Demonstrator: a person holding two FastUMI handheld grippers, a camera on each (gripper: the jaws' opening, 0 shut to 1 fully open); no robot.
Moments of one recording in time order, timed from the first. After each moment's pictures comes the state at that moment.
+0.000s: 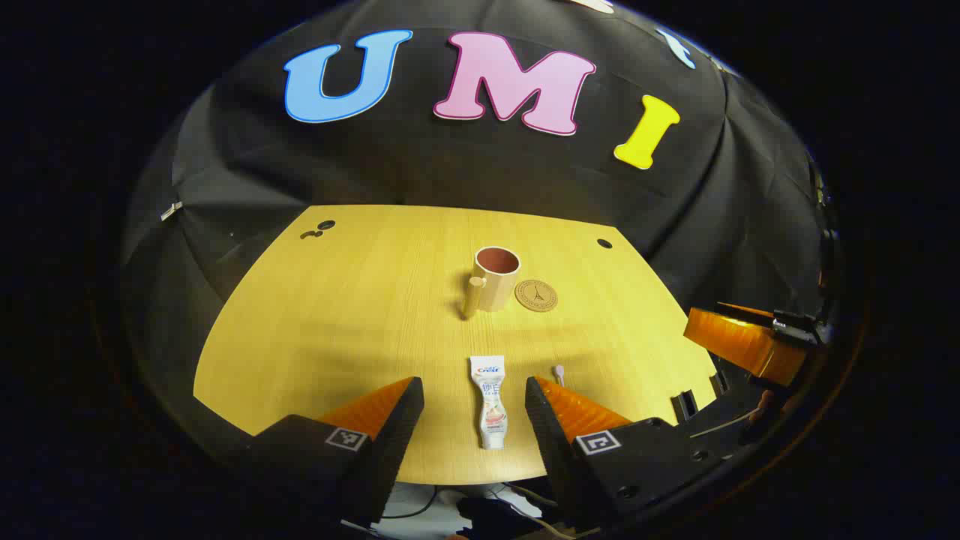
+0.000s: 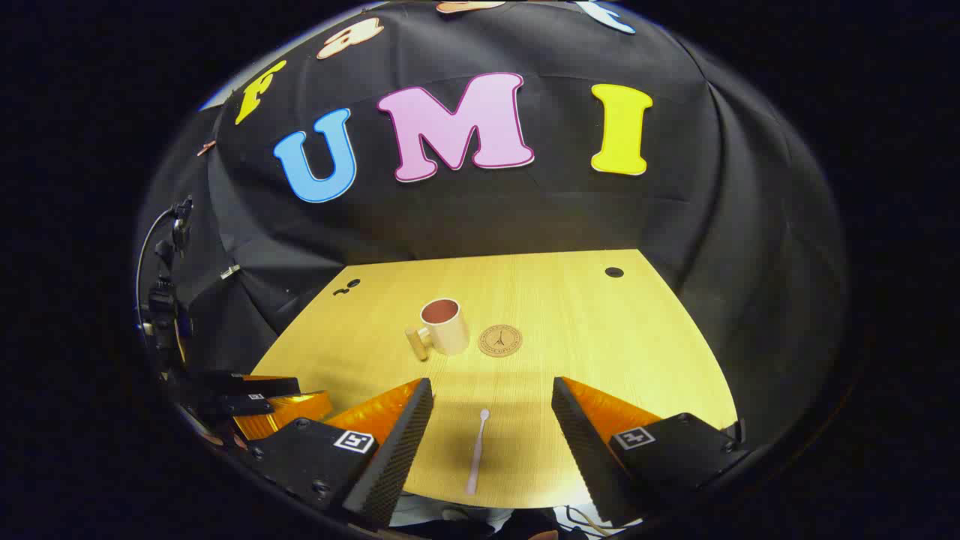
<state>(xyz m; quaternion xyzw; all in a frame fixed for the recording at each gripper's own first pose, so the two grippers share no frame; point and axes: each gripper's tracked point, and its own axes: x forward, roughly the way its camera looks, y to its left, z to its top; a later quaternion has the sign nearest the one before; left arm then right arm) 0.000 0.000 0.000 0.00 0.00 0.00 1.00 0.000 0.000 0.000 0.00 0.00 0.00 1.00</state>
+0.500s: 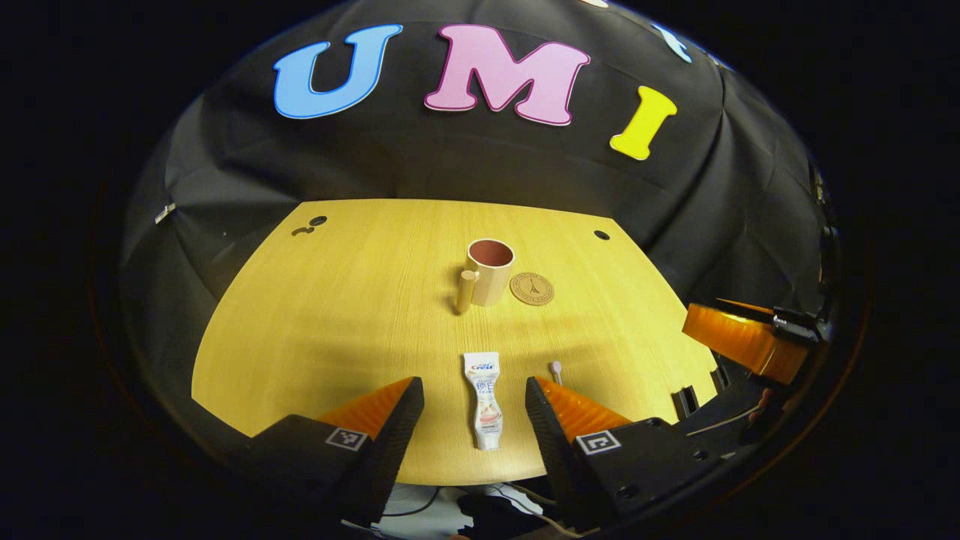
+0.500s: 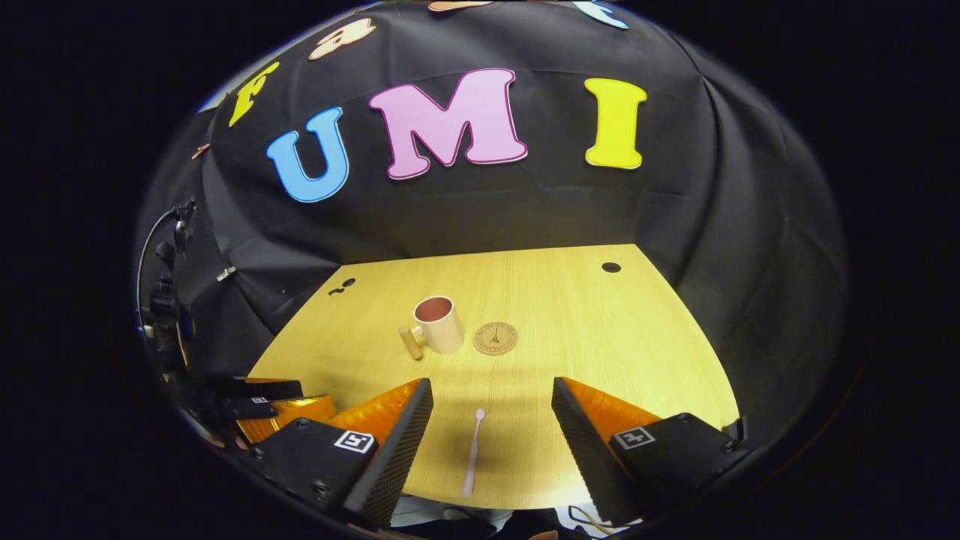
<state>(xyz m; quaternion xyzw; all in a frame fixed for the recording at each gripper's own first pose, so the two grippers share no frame) 0.011 -0.009 -0.004 0.01 0.01 -0.01 1.00 0.002 -0.007 -0.004 0.01 0.01 -0.01 1.00</state>
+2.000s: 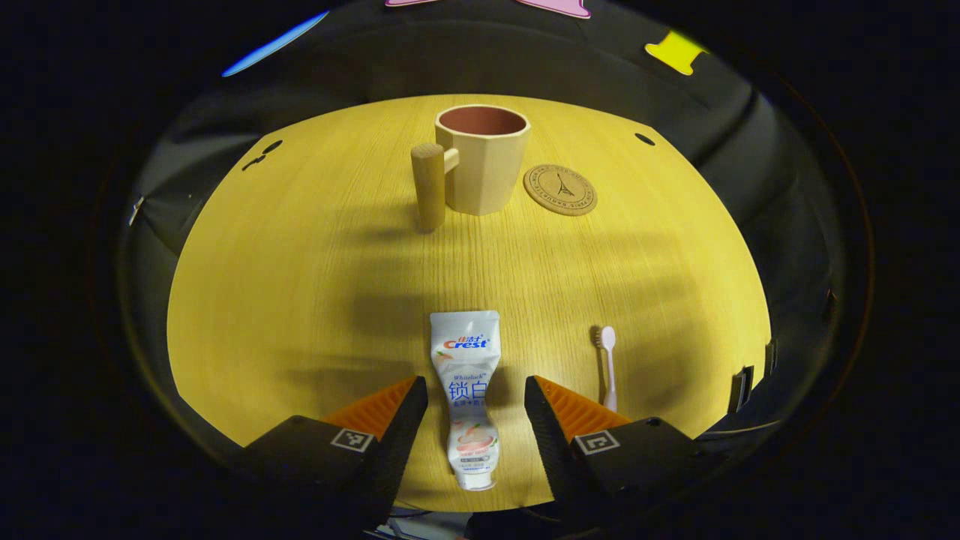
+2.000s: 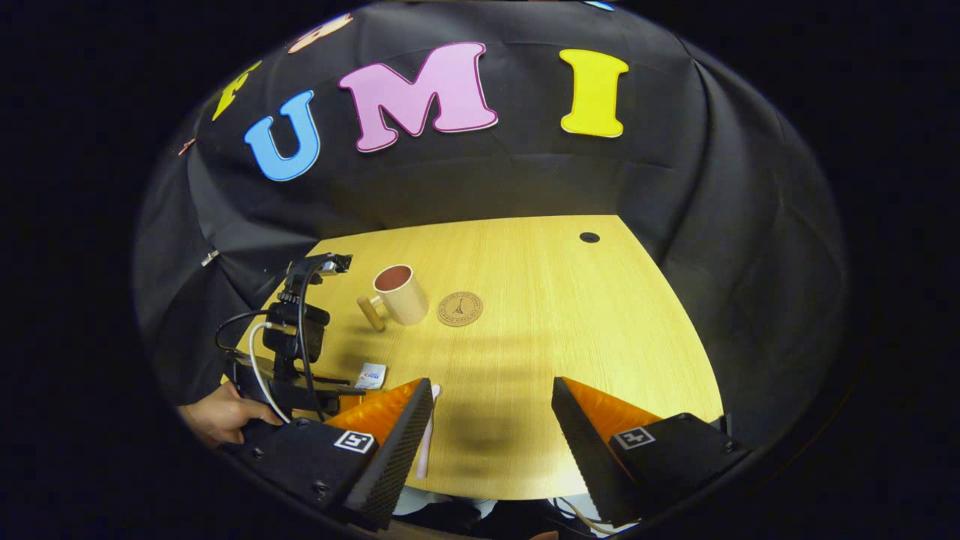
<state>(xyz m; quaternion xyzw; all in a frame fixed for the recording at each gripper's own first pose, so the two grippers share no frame) 0.163 -0.022 -0.089 0.02 0.21 0.03 0.98 0.013 -0.066 -0.035 0.01 0.07 -0.03 1.00</state>
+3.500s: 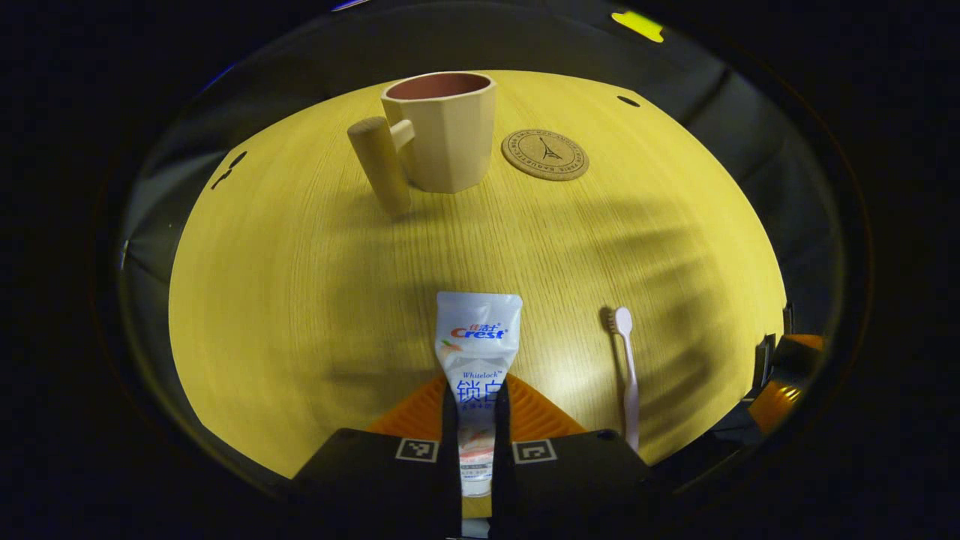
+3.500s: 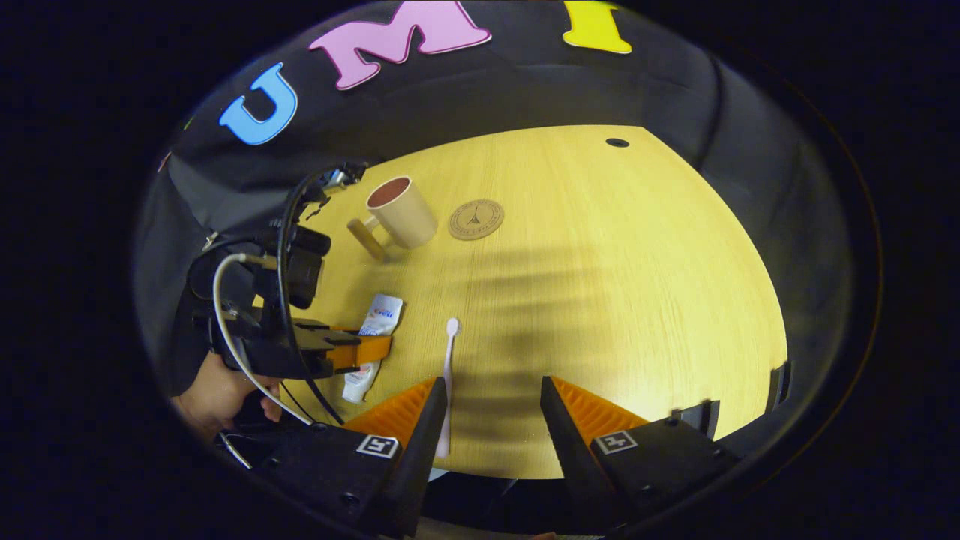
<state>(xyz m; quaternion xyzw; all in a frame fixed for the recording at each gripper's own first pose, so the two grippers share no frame) 0.179 -0.024 -0.101 0.08 0.25 0.01 0.96 0.057 -0.035 -0.140 0.05 0.21 0.02 0.98</state>
